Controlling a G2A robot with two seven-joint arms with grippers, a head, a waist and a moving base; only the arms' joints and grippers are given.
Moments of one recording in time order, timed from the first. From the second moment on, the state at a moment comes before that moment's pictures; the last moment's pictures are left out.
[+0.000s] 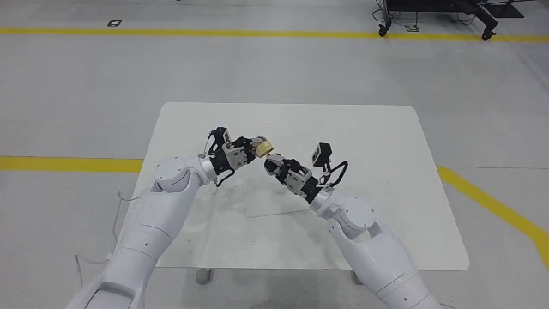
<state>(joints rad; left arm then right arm) 0.96 -1.30 -1.11 -0.98 -0.63 0.00 -0.95 -1.35 -1.37 1.08 -1.46 0.51 -0.10 0.43</state>
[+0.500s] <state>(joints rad) 0.98 -1.29 -1.12 -1.03 -0.55 -0.17 -0.91 -1.36 -1.39 1.10 -1.43 0.84 -0.03 0.43</state>
